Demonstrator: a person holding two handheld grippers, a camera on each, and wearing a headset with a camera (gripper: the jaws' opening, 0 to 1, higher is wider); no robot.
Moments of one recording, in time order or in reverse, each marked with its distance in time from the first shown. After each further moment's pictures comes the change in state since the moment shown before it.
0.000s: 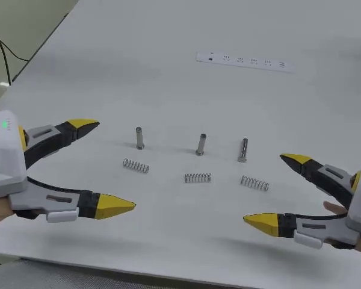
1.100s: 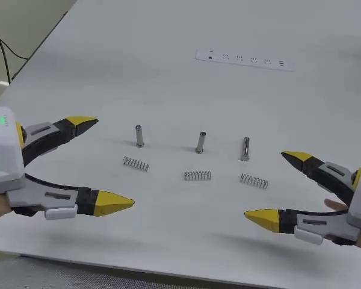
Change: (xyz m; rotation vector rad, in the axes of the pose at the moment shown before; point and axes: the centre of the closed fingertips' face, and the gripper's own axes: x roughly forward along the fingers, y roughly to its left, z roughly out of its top) left arm -0.002 0.000 0.001 -0.001 -0.001 -0.003; right arm -0.002 -0.002 0.001 0.001 0.003 -0.012
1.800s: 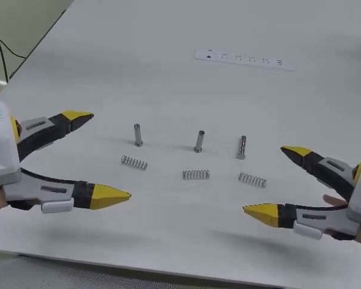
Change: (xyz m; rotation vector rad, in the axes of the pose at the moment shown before) left arm -0.002 0.011 0.005 0.005 -0.012 0.020; right arm -0.001 -0.004 0.009 -0.002 -0.019 -0.007
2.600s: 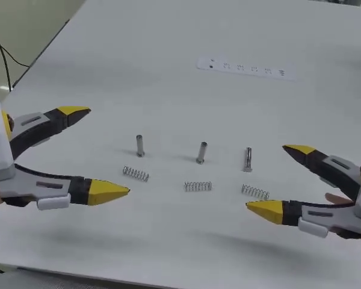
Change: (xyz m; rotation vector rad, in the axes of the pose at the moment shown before) left arm -0.002 0.016 0.020 0.007 -0.037 0.021; right arm 0.007 -0.014 0.022 0.013 -0.022 0.005
